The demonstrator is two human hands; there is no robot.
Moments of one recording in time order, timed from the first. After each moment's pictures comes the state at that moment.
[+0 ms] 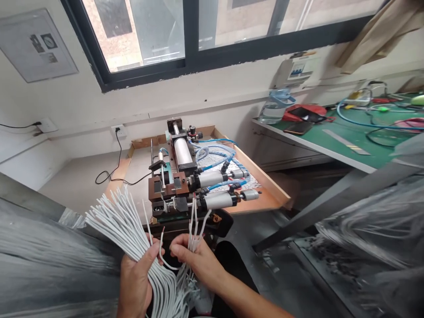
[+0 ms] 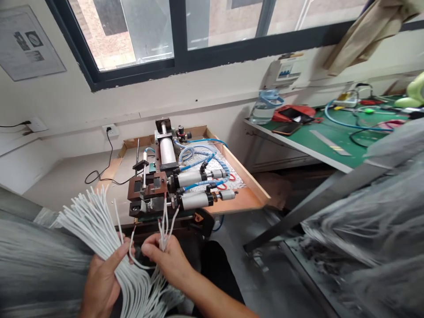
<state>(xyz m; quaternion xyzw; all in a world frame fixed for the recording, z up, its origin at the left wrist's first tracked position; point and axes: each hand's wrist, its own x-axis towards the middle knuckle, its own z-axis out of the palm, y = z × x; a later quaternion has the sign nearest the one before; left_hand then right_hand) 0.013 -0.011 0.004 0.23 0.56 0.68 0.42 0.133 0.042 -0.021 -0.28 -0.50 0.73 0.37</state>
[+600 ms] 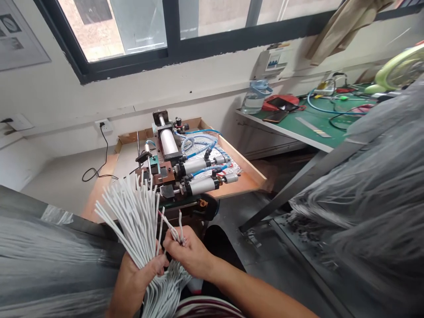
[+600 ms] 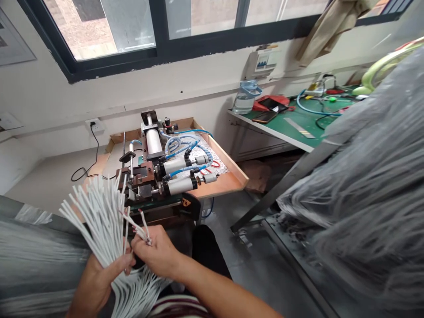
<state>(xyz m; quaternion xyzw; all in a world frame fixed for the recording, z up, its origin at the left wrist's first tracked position) 0.019 -0.037 0.003 0.41 0.57 0.53 0.47 0.143 0.022 -0.005 -0.23 -0.55 0.72 0.36</state>
